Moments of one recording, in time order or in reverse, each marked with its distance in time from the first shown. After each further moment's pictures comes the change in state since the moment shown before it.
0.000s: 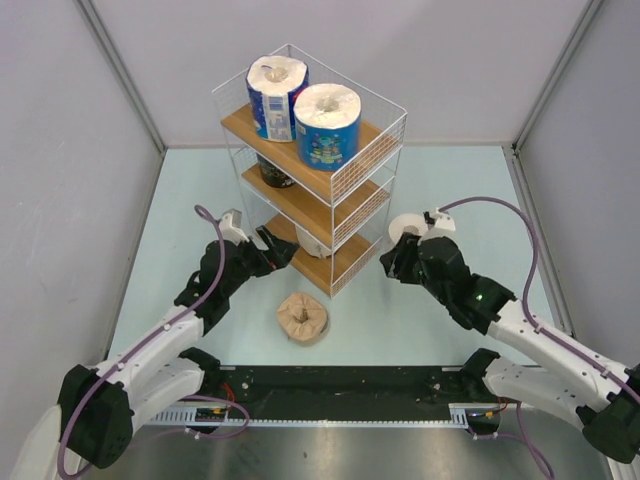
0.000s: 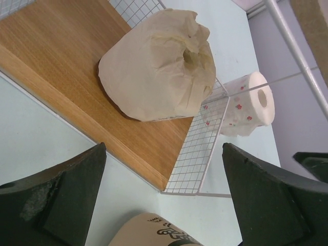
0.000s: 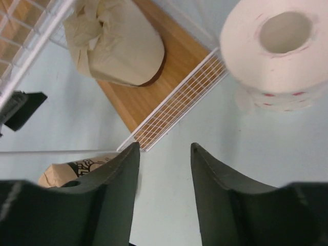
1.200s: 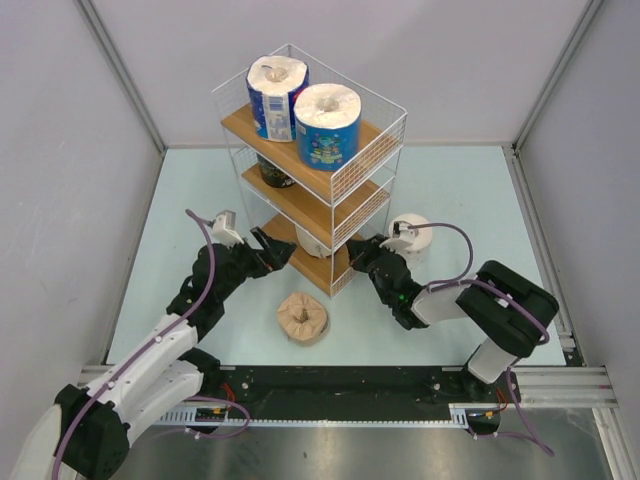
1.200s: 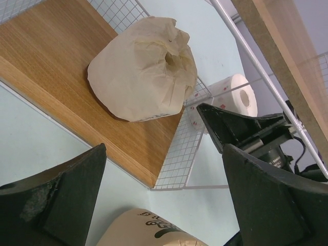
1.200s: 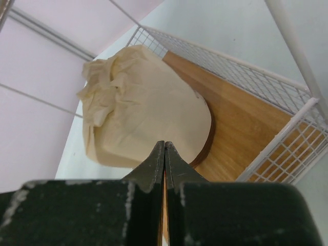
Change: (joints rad) left arm 0.000 -0.100 0.000 -0.045 0.016 -0.013; right arm 0.084 0.748 -0.253 1.378 0.185 0.156
